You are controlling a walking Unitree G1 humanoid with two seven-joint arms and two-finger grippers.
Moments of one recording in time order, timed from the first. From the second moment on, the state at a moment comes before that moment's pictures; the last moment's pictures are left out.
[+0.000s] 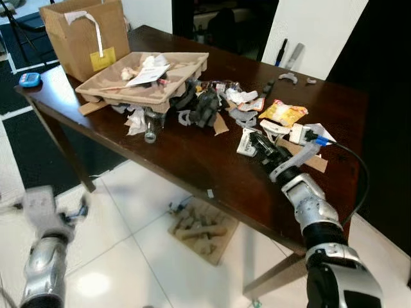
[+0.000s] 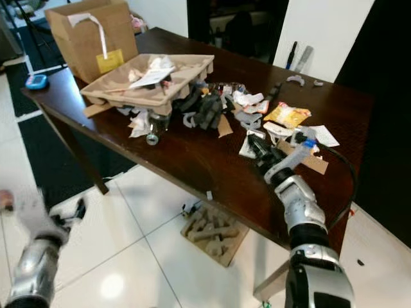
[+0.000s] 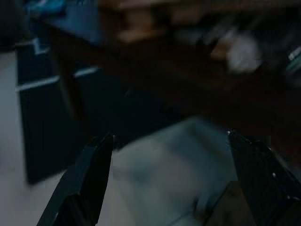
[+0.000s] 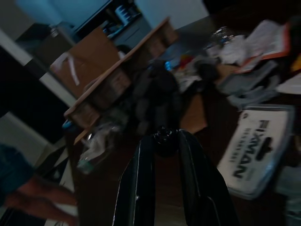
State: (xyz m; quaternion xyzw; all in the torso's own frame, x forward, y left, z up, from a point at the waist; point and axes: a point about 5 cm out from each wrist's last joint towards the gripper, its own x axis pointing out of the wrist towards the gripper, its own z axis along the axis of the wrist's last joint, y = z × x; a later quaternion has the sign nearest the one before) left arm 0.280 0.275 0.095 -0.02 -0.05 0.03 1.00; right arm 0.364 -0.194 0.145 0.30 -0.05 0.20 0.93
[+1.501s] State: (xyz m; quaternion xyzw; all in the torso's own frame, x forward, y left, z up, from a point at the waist) left arm 0.295 0.169 0.143 0.09 0.05 -0.38 0.92; right arm 0.373 -0.208 0.151 0.27 -0.04 0.10 0.96
